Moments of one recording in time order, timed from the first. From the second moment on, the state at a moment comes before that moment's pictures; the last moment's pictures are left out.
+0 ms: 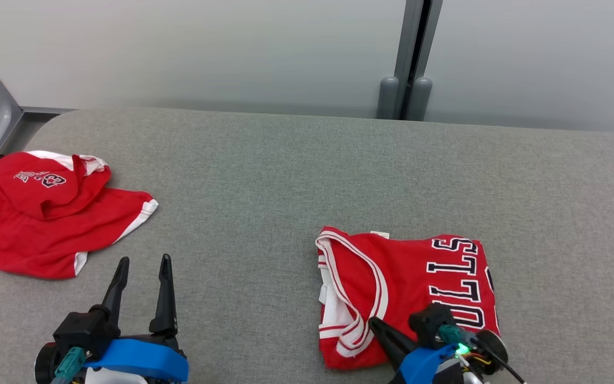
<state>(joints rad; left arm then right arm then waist) -0.06 0.21 -0.21 0.26 -0.40 -0.01 -0.26 -0.12 -0.05 0.34 0.36 0.15 0.13 0.10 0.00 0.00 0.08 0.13</state>
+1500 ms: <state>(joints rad) 0.00 0.23 -0.21 0.28 -0.39 0.00 -0.26 -0.01 -0.05 -0.10 0.12 0.18 0.13 -0.04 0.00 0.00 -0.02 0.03</state>
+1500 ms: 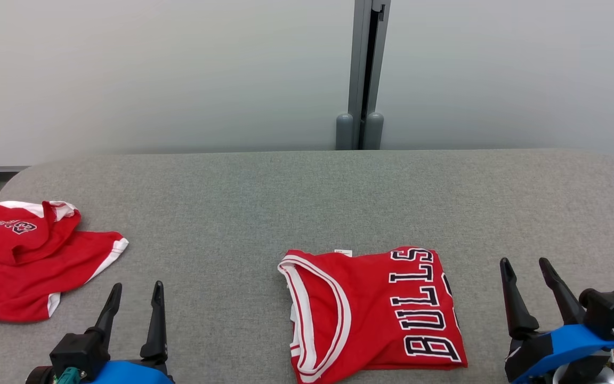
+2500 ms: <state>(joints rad) 0.00 0.26 -0.23 0.31 -0.39 0.02 -0.26 -0.02 -0.05 -0.03 0.15 0.14 0.13 0.04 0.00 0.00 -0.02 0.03</state>
